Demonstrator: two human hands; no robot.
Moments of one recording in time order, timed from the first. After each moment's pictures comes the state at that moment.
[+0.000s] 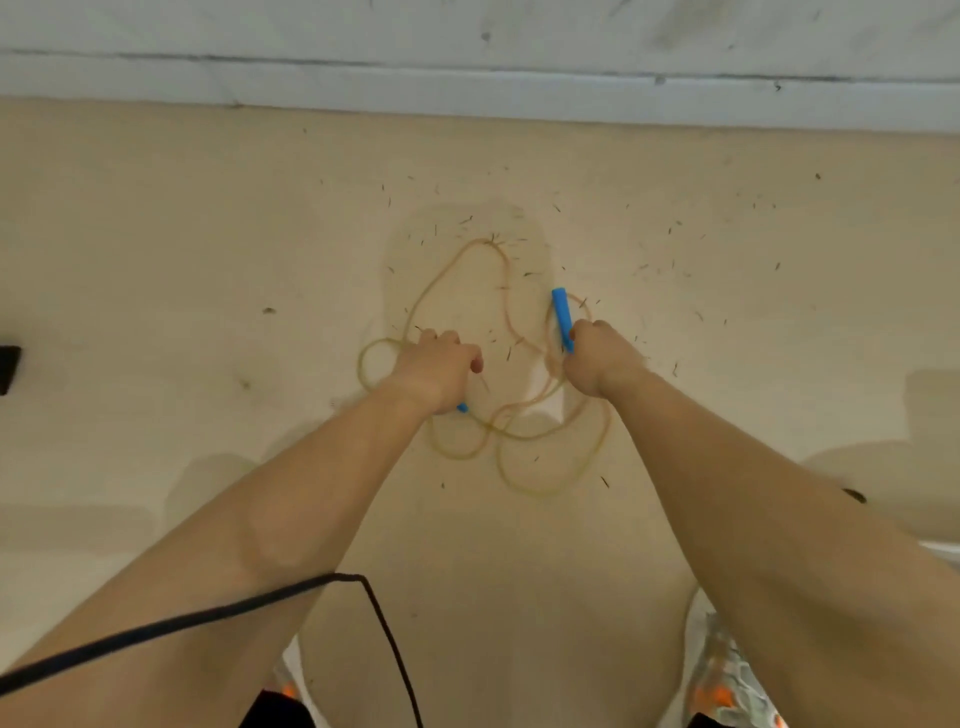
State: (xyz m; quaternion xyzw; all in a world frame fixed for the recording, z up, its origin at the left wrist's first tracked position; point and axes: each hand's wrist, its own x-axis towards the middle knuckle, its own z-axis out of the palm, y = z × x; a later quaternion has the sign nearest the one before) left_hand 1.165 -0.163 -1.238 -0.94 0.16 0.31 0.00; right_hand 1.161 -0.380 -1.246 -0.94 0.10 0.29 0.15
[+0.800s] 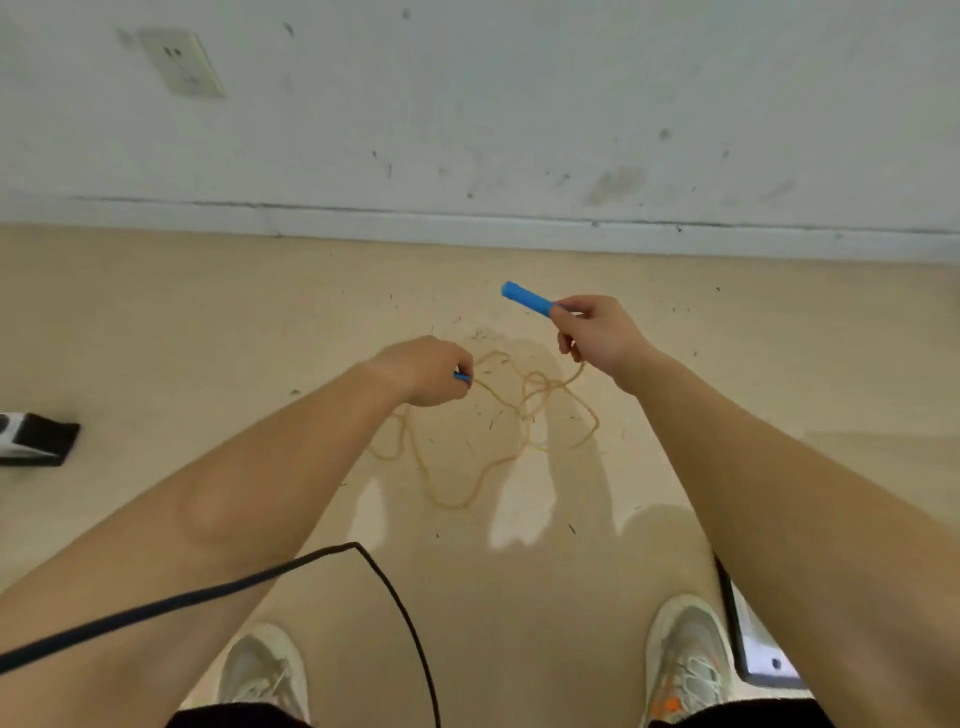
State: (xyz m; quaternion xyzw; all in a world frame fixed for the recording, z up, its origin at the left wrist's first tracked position) left_hand 1.179 -0.166 -1.058 -0.93 0.17 0.30 -0.06; right_hand 1.162 -0.394 -1.057 -0.82 0.14 0.11 0.55
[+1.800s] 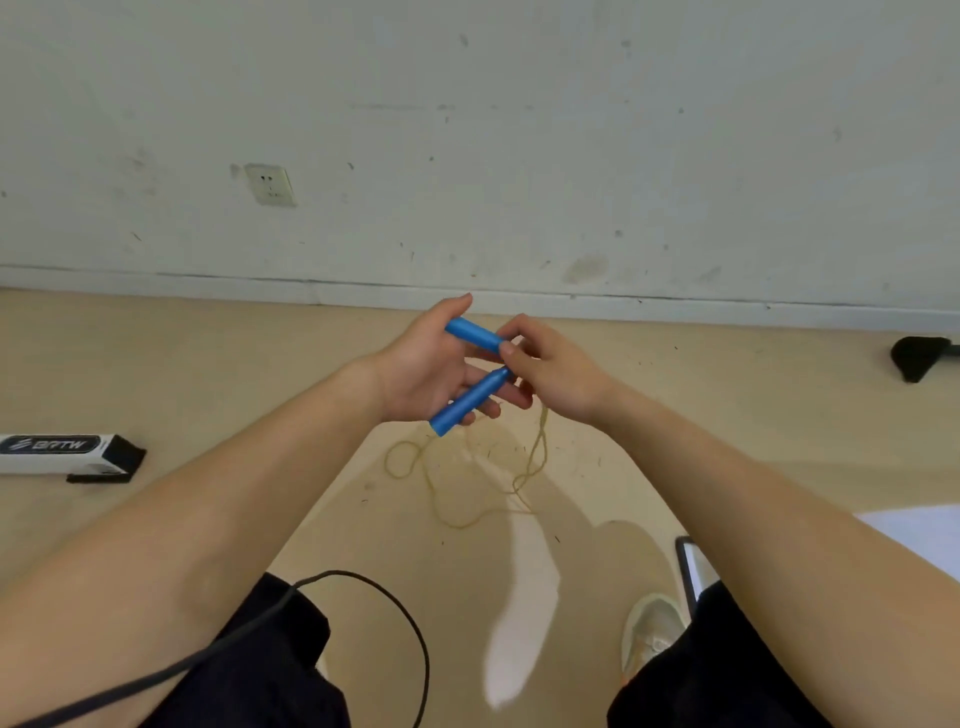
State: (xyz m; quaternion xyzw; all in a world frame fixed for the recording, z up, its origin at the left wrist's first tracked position) left_hand 1.052 -0.162 -0.871 -0.63 -0.01 0.44 -0.63; right_hand 1.026 -0.343 -0.896 -0.87 -0.08 0.08 0.48
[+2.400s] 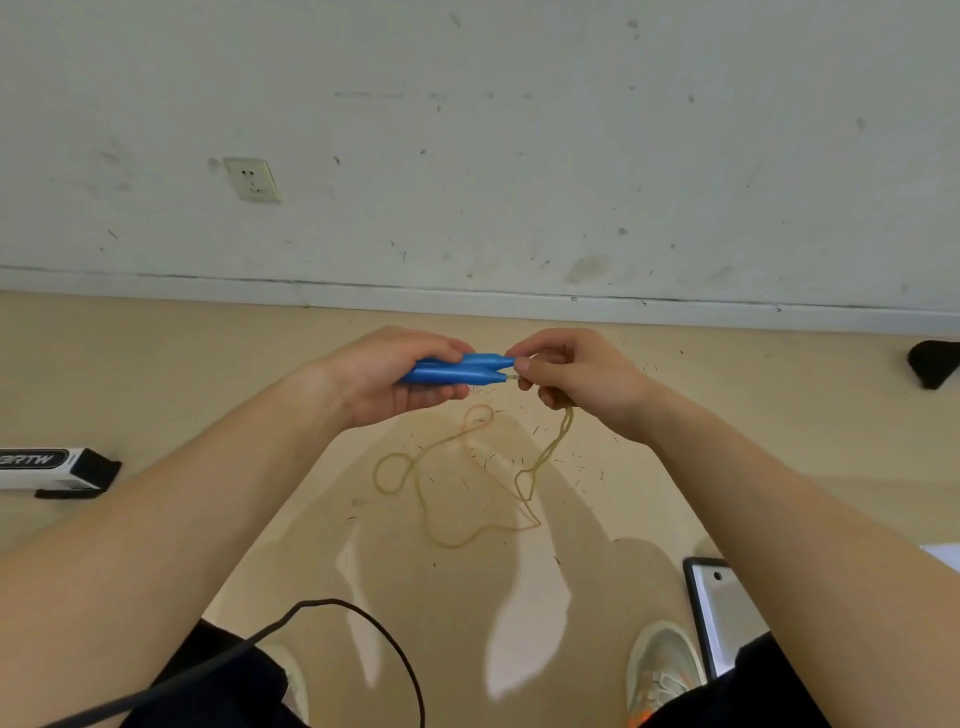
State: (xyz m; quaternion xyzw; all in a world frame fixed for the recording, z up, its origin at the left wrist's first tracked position) left_hand 1.081 -0.152 -0.888 -0.69 -0.08 0.30 -0.66; right_hand 1.054 -0.376 -0.908 -0.78 -0.02 0.14 0.60
